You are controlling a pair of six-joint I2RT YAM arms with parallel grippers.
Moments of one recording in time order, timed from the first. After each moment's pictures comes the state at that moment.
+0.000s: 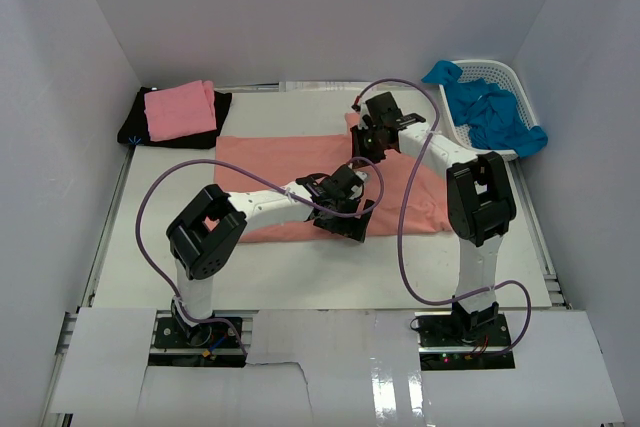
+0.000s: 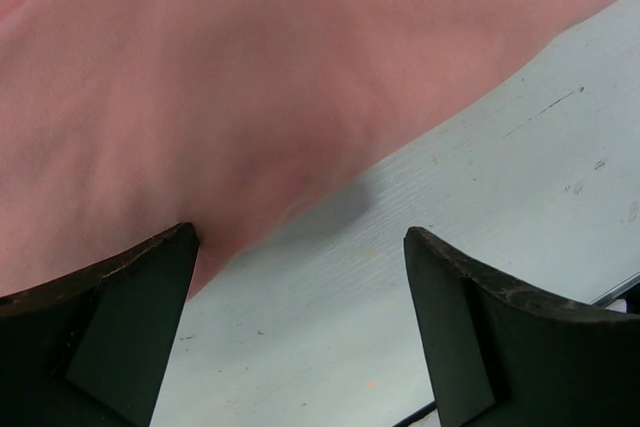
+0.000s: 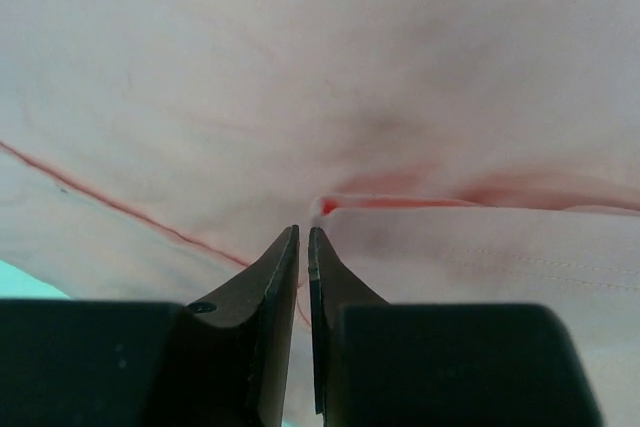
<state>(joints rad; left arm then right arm) -0.92 1.89 1.27 -0.42 0.07 -0.47 0.45 2.00 1.56 -0.53 -0.28 0.20</state>
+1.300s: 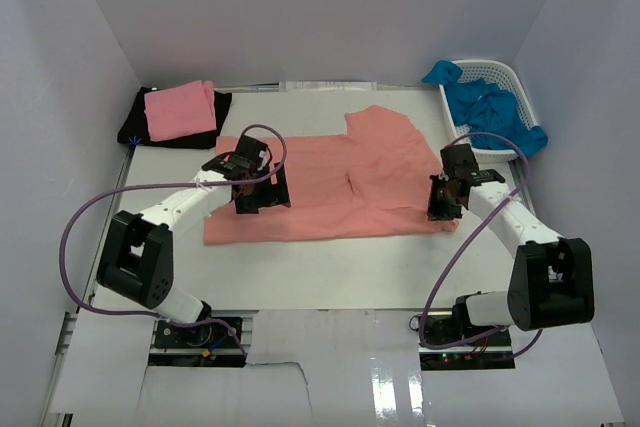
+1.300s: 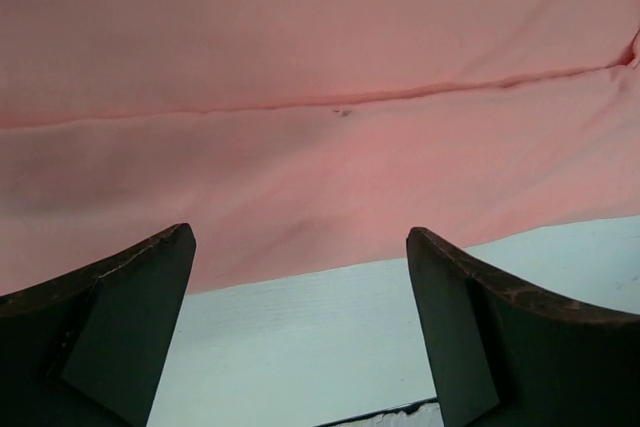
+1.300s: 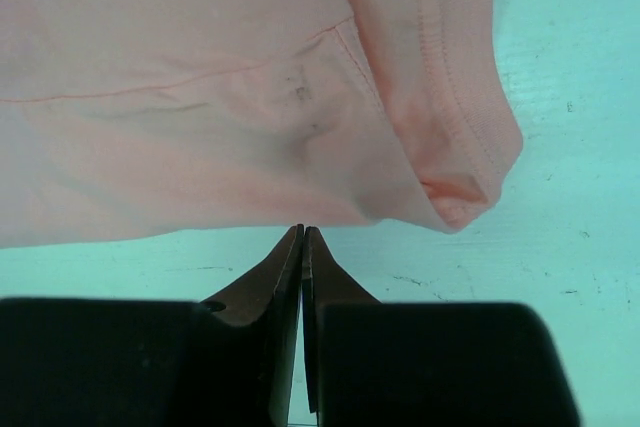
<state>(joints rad) -0.42 1.52 1.04 -0.58 0.04 -0.54 0.18 1.35 0.86 -0.66 -0.02 0.31</state>
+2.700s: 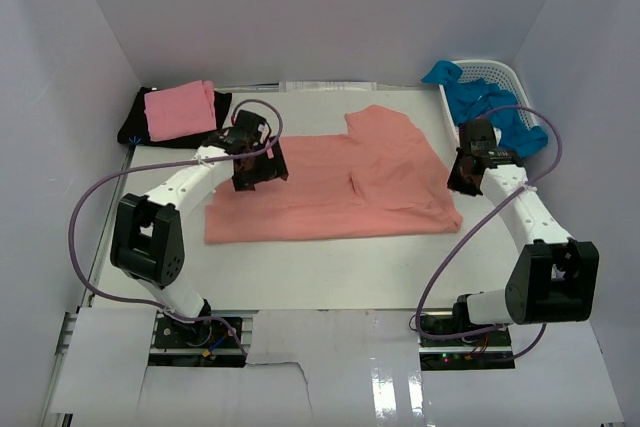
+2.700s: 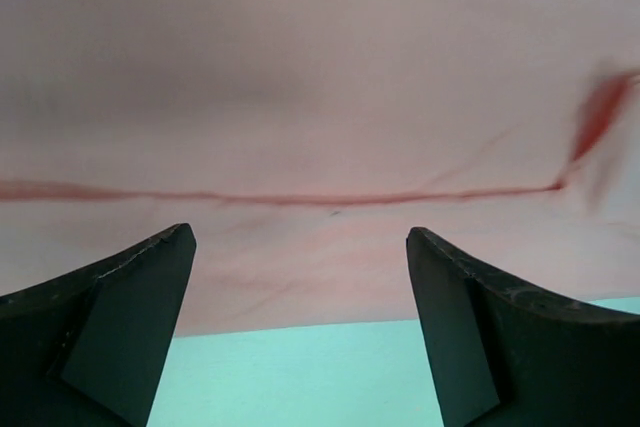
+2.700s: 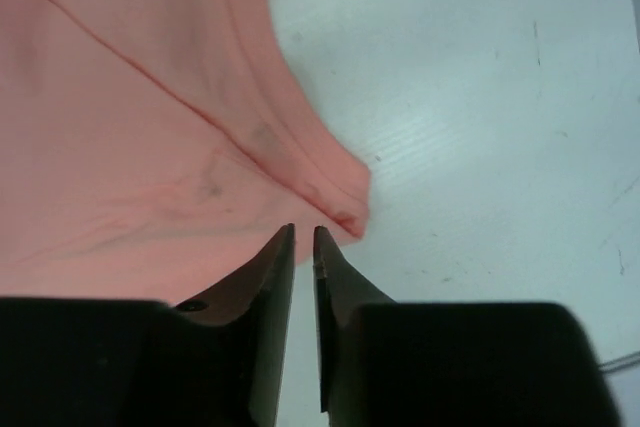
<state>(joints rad) -0.37 1.65 1.19 -0.64 -0.03 -0.59 0.10 1.39 1.03 -0.76 0.28 0.40</state>
